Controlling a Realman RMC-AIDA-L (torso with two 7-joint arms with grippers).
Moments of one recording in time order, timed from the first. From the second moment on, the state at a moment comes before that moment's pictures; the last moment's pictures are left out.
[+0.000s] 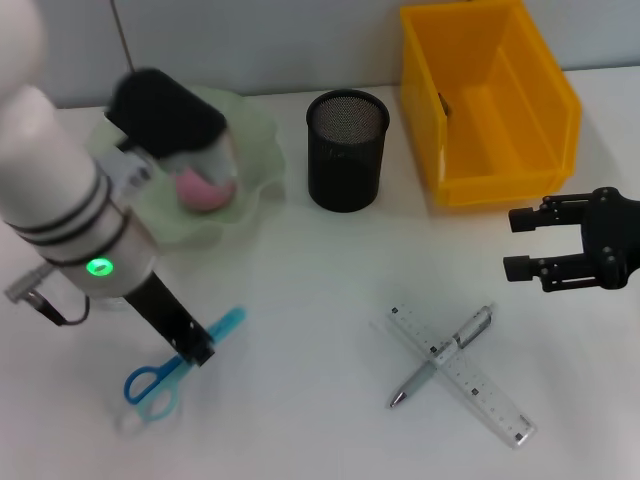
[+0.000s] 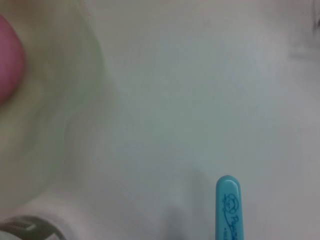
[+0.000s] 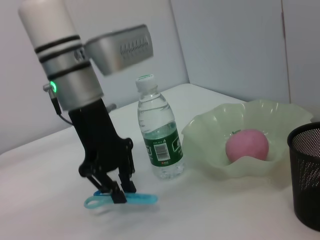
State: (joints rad) left arm -0.76 -2.07 1.58 1.22 2.59 1.64 -2.70; right arm 0.49 1.90 -0.67 -0.72 -2.03 -1.76 1.44
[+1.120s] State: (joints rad) left arm -0.60 -2.07 1.08 1.17 1.92 1.71 -2.29; right arm 0.49 1.92 -0.61 -0.68 -2.03 -1.76 1.46
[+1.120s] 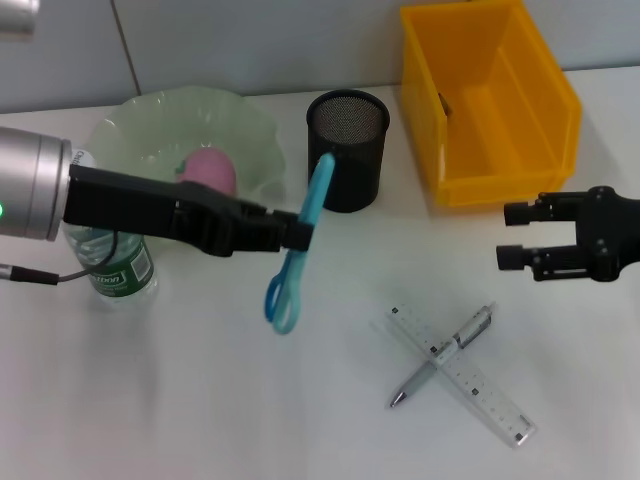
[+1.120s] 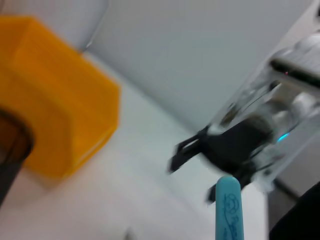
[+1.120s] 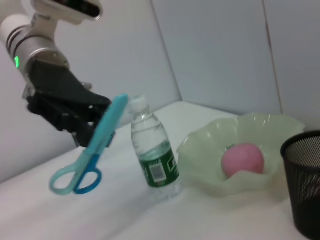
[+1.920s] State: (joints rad) left arm -0.48 -2.08 1.20 0.67 0.92 1.77 -1.73; right arm 0.46 1.99 -0.55 -0.68 -1.92 -1.80 1.32
